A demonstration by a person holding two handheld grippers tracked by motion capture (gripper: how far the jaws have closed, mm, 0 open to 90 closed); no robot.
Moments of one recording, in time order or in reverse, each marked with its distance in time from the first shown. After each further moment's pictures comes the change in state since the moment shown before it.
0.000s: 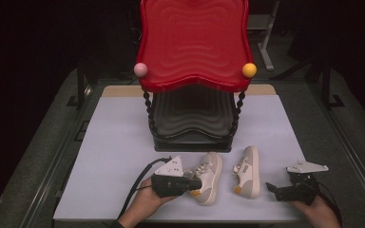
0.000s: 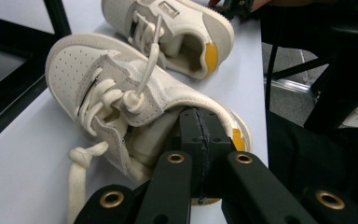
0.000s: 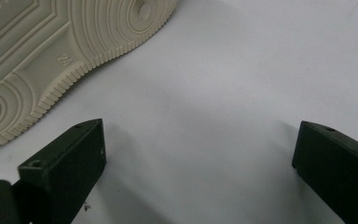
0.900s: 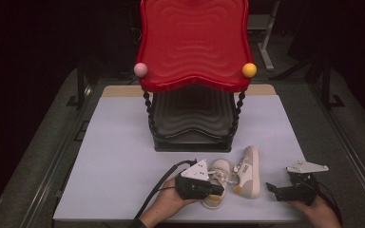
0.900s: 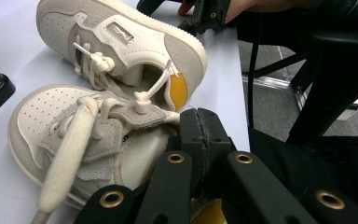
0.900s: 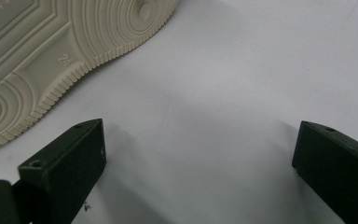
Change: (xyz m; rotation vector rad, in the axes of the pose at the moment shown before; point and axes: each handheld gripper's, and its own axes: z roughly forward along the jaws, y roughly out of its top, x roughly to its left) left arm -0.011 0.023 0.049 0.011 -0.091 0.047; right arm 0.000 0.000 0.000 -0.002 0.000 -0.002
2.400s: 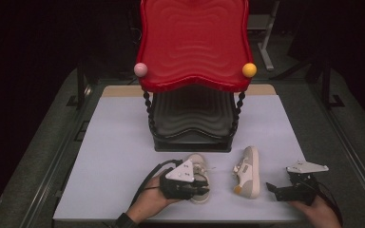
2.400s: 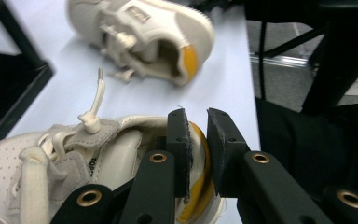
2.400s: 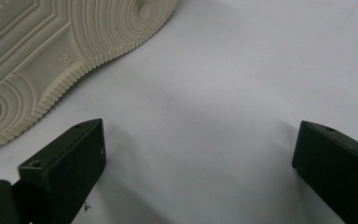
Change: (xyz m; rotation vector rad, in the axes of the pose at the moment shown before) left arm -0.003 -0.010 -0.041 0.056 0.076 0.056; right arm 0.000 0.000 0.000 -0.002 0.000 0.000
